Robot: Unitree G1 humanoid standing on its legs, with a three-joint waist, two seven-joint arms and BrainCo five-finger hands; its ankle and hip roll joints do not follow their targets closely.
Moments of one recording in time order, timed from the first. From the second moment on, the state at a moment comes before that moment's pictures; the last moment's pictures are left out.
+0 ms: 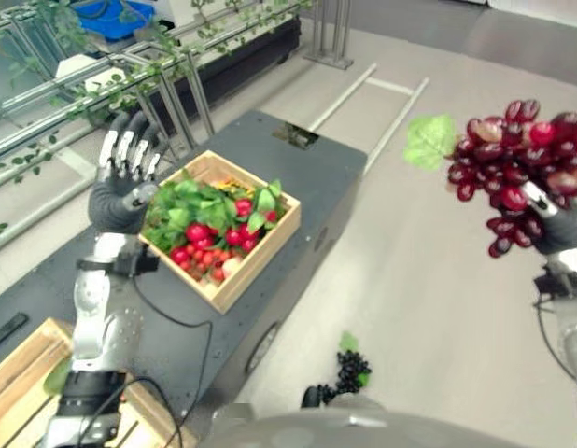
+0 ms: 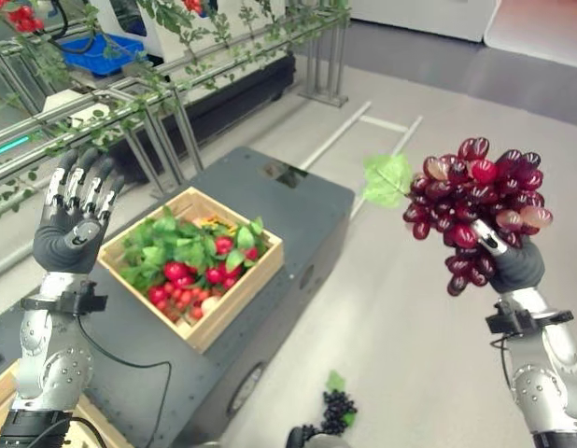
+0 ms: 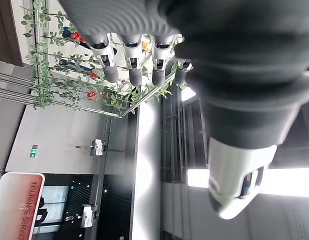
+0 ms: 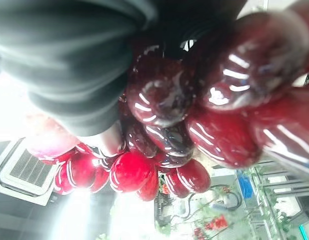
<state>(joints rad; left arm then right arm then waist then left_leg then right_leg) -0.02 0.52 0.13 -0.13 -0.87 -0.36 -0.22 0.08 -0.72 -0.18 -0.04 1.08 -0.24 0.40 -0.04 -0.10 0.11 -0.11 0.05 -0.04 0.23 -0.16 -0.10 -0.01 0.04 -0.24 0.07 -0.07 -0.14</state>
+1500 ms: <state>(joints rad) 0.06 0.49 0.26 -0.18 -0.72 -0.41 -0.09 -0.05 -0.64 0.01 -0.04 1.00 -0.21 0.39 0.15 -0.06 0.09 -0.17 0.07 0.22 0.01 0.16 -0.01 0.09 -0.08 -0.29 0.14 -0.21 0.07</state>
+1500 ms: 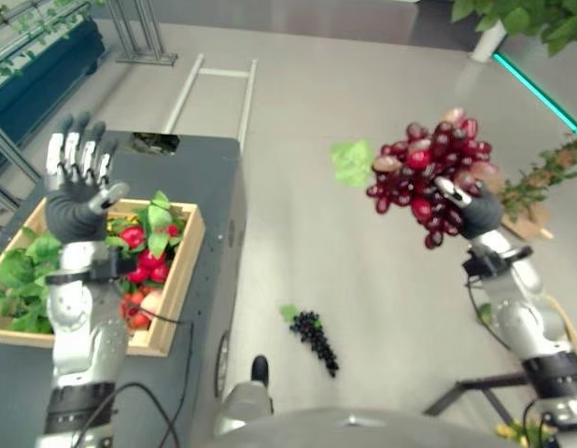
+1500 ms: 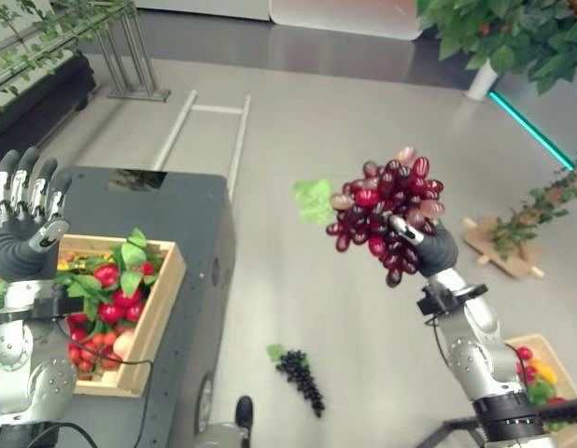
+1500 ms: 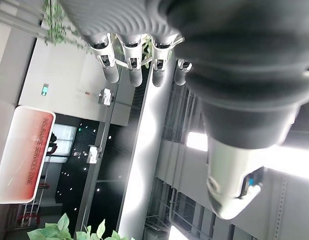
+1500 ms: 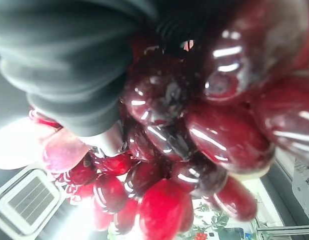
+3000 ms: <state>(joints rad) -0.01 0.48 0.30 -0.18 -0.72 -0.41 -0.06 0.04 -0.60 -0.16 0.02 0.91 -0.23 0.33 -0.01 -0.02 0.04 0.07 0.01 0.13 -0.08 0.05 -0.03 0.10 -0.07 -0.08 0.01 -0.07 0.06</state>
